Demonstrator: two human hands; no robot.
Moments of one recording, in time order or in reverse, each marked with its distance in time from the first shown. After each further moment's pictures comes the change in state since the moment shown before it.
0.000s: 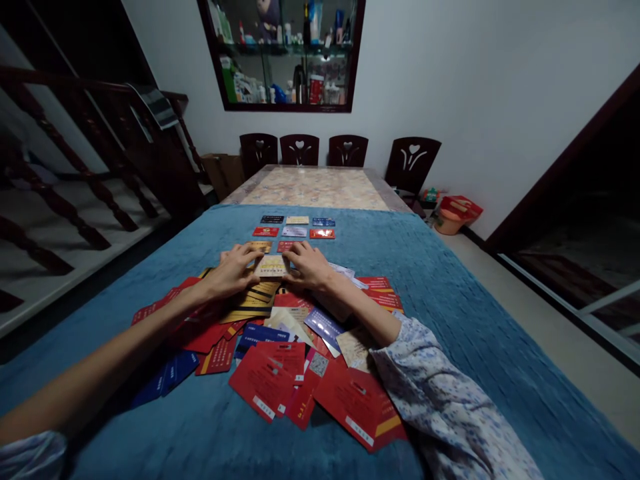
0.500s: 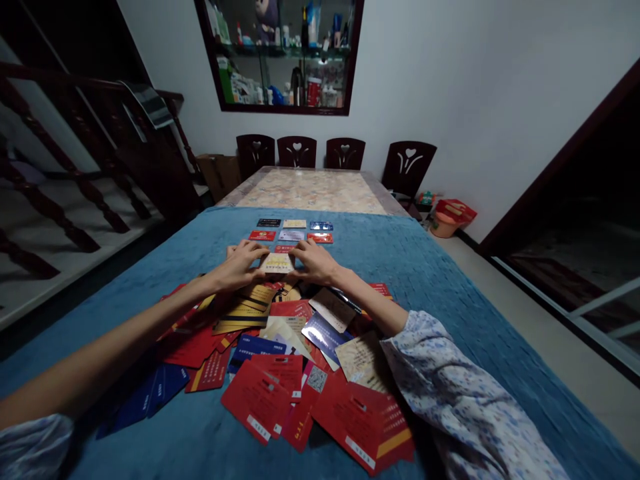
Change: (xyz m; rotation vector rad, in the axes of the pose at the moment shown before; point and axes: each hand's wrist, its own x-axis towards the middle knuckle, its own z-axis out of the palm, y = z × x) left_hand 0.036 -0.006 0.005 -0.018 0.005 0.096; right_hand 0.007 0.031 -0.011 0.048 -0.023 -0.003
